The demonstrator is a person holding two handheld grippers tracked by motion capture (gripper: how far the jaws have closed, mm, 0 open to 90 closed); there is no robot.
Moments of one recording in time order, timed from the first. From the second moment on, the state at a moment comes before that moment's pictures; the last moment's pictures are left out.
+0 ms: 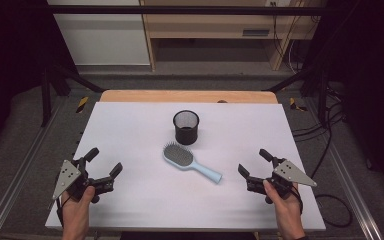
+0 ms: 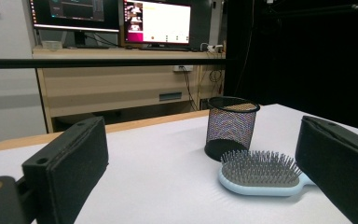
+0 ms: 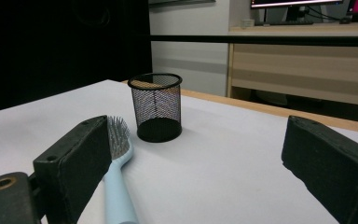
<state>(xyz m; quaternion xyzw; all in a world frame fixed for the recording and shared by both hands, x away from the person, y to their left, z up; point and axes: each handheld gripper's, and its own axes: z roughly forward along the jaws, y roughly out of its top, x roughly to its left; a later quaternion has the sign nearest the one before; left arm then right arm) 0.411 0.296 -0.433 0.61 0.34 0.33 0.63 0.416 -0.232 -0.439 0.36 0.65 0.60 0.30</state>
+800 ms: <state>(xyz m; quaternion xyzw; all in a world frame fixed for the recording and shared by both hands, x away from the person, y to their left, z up) 0.409 0.296 -0.436 0.62 0.36 0.34 0.61 0.432 -0.207 -0.447 0.42 0.74 0.47 0.24</state>
